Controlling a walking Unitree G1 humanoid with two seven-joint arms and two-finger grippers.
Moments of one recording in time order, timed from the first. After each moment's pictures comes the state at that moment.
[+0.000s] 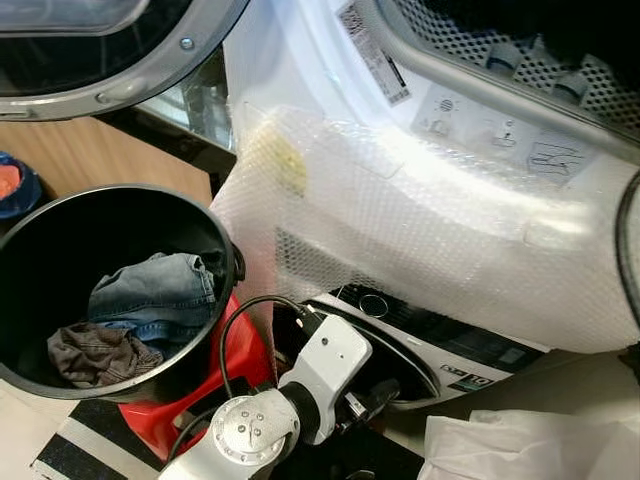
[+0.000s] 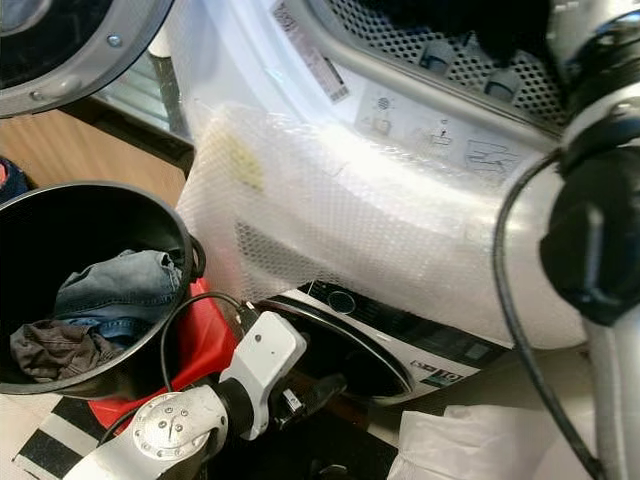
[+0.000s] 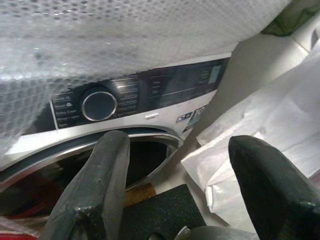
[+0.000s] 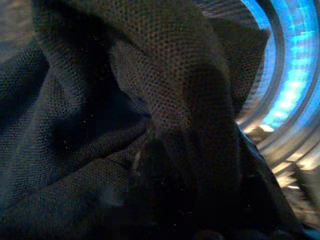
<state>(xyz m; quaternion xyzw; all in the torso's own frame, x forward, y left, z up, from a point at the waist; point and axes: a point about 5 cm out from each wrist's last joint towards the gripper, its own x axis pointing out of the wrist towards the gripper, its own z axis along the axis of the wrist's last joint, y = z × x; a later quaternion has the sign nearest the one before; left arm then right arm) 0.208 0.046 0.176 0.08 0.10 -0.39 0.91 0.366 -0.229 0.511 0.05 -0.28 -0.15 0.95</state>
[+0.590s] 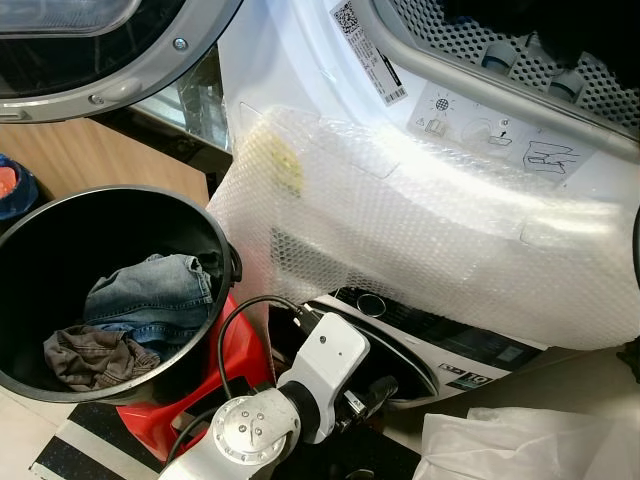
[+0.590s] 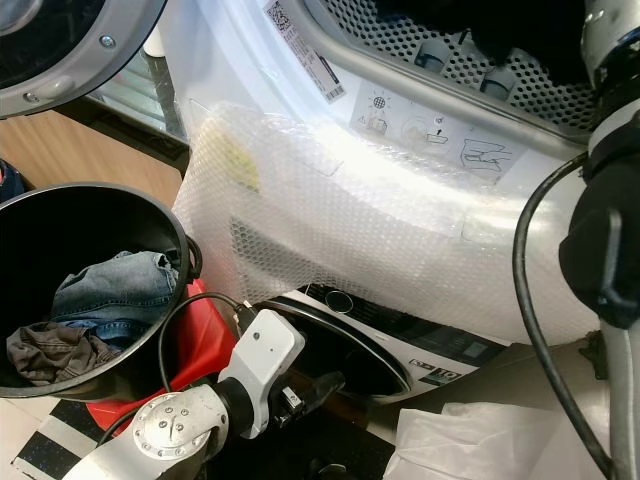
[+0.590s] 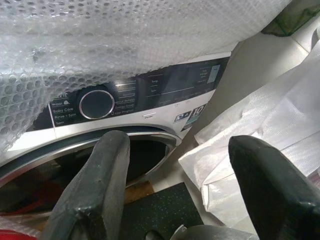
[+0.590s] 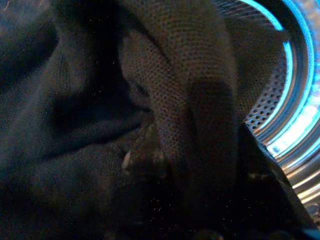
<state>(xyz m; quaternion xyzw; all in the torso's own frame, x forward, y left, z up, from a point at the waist) 0.206 0.045 0.177 0.07 0.10 -0.38 0.92 0.370 -0.218 0.508 -0.08 -0.27 -0.09 0.96</state>
